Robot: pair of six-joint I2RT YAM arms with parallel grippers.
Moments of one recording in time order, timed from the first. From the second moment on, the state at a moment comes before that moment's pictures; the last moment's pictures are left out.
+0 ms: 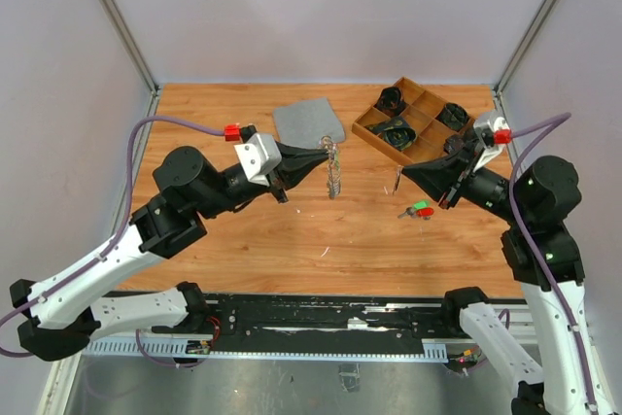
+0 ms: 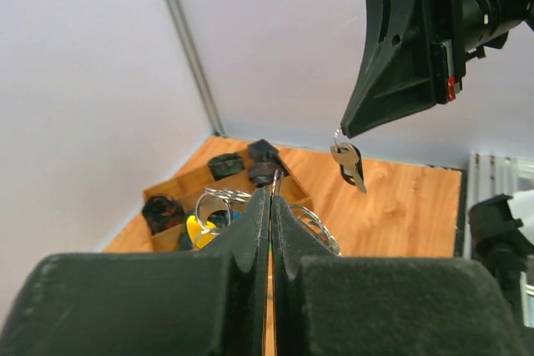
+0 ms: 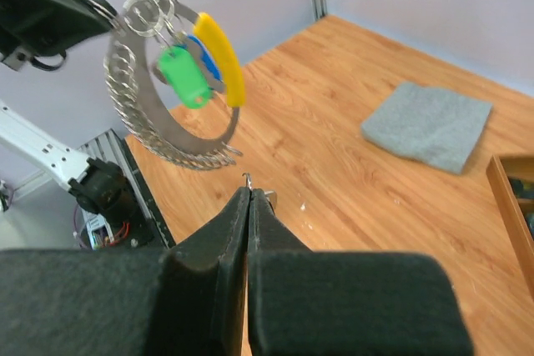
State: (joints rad) left arm -0.99 0.96 1.19 -0.02 0.17 0.15; right arm 0.18 0.66 1.08 -0.36 -0.80 0.27
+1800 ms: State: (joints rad) left arm -1.49 0.95 0.97 0.34 -0.33 0.99; right arm 0.88 0.68 1.14 -0.29 -0.49 -0.14
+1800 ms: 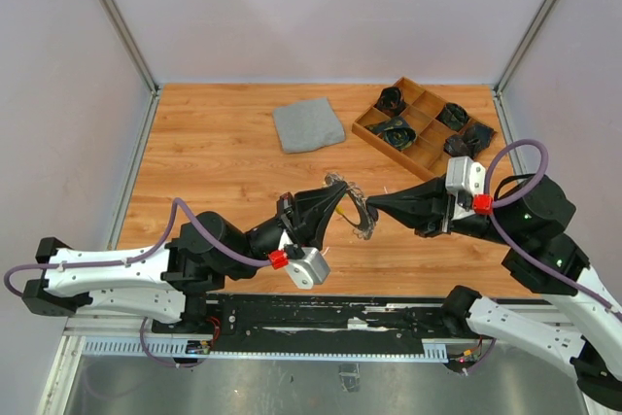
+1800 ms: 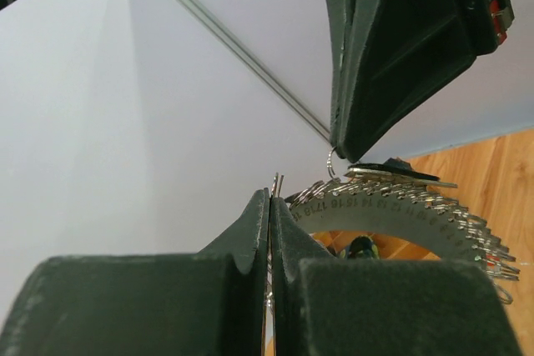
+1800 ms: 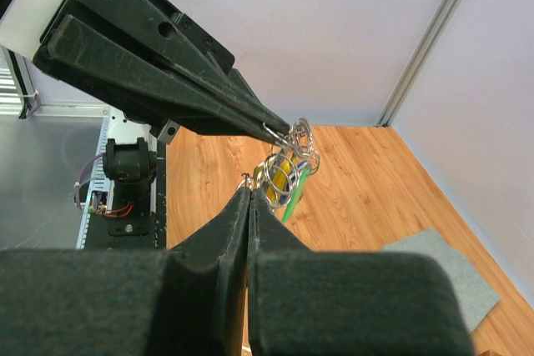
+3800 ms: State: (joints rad) left arm -1.50 1.03 0.97 0.42 -0.39 0.81; right arm 0.88 0.68 1.13 -0.19 -0.41 -0.09
